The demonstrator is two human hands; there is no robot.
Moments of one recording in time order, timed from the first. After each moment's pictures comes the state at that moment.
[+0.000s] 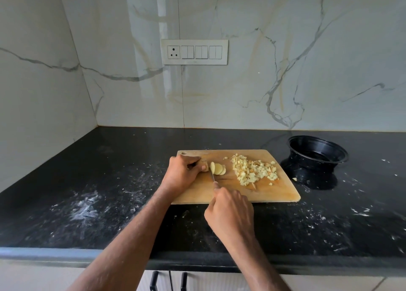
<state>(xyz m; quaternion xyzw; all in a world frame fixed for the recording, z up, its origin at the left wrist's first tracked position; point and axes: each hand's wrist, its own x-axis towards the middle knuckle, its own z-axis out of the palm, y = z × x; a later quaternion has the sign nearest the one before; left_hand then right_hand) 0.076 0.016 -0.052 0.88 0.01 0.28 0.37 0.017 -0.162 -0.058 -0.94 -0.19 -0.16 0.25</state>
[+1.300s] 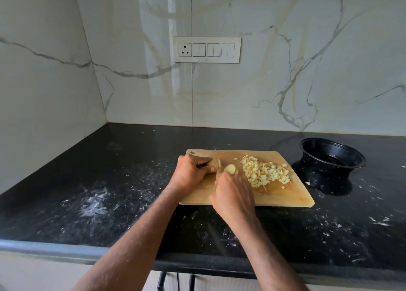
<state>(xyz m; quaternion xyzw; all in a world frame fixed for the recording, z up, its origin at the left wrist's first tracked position) 0.075 0.020 -0.052 0.88 0.02 0.26 0.39 0.042 -0.136 -0.031 -0.94 -0.21 -0.16 0.21</state>
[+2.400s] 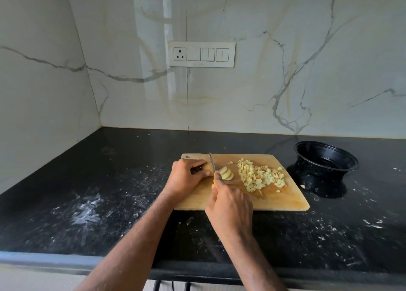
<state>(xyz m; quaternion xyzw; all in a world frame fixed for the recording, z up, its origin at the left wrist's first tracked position) 0.077 0.021 -0.055 0.87 0.04 0.27 0.41 0.024 -0.142 -0.042 -0.92 -0.19 -0.24 0.26</state>
